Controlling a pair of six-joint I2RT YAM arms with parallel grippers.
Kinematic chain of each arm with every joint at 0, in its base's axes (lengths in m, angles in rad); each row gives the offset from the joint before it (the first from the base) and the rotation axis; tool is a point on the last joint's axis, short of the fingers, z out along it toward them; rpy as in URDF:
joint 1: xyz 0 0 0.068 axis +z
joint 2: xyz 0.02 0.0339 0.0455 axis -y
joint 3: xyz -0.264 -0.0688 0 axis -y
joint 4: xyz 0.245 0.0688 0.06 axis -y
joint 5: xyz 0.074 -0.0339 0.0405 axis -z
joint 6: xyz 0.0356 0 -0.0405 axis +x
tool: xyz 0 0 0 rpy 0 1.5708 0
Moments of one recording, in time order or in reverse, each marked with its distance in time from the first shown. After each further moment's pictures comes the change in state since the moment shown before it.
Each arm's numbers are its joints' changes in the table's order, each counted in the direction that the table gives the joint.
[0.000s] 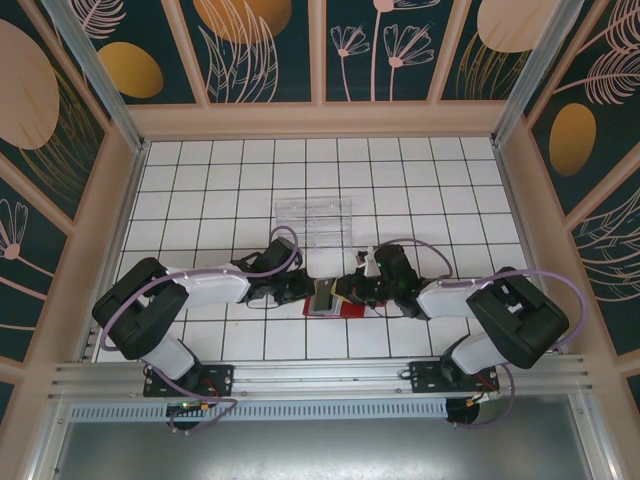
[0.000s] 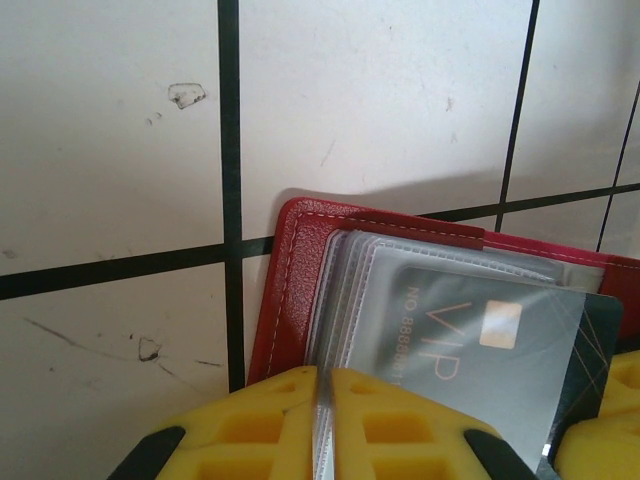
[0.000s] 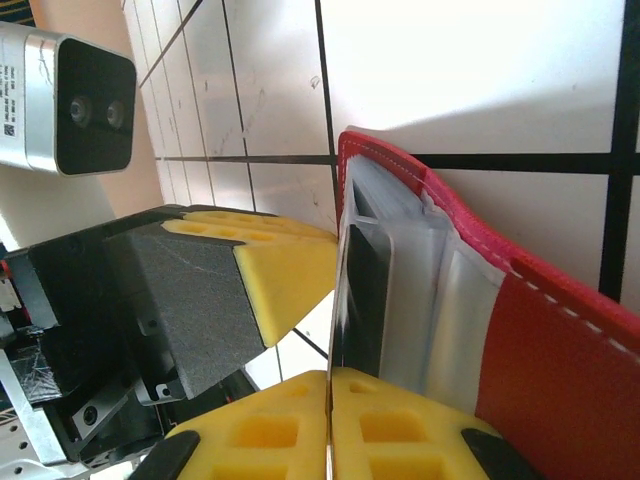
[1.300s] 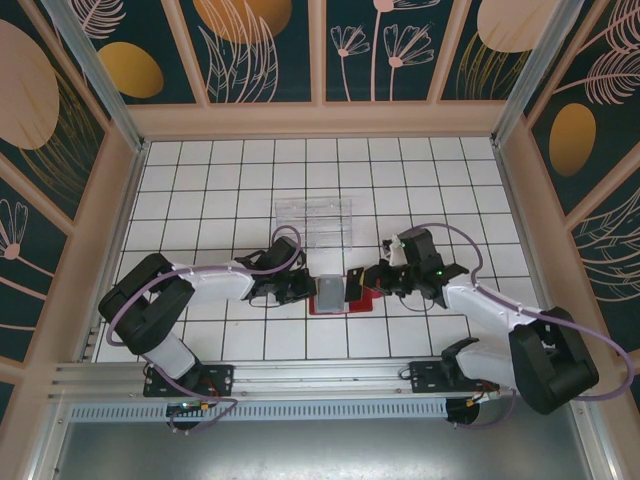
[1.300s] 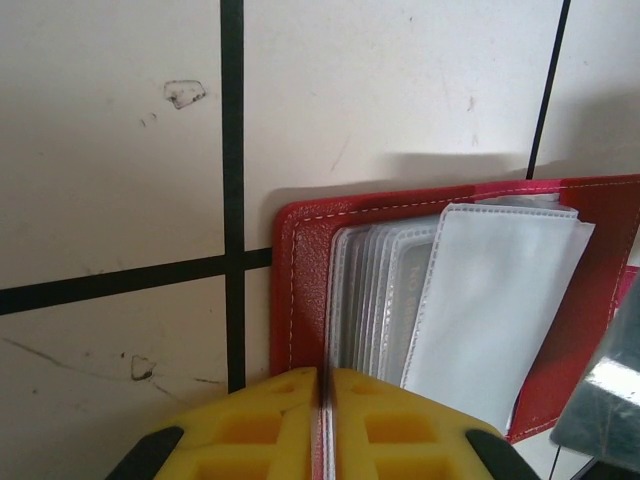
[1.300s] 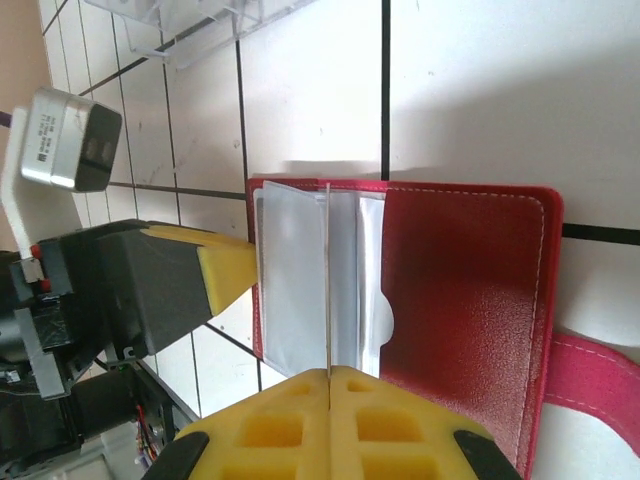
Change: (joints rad) left arm -0.002 -0.039 0.037 -0.034 0.003 -0.001; right arm -0.218 0.275 0.137 -0.674 0.025 -0.417
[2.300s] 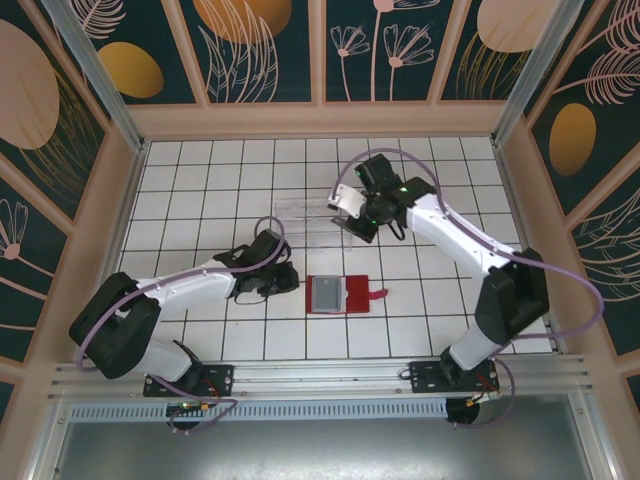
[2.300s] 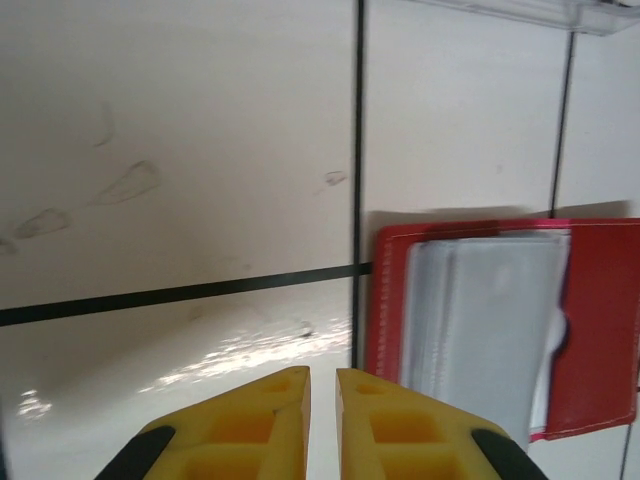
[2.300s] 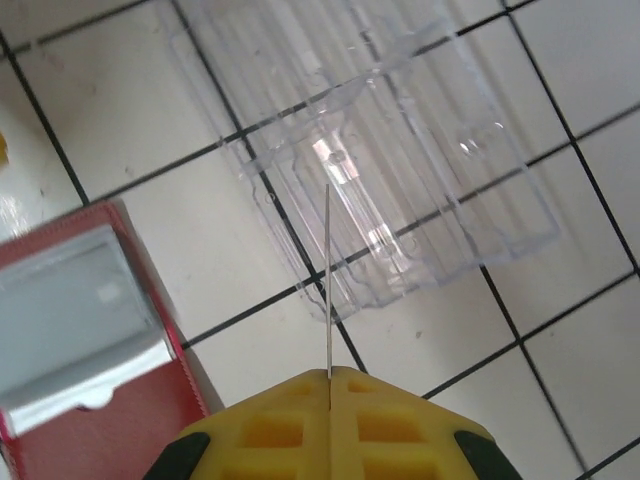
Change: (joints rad) left arm 0.075 0.184 -0.008 -0.205 -0.138 0.142; right arm 0.129 -0.457 0.895 -0.624 0.426 -1.342
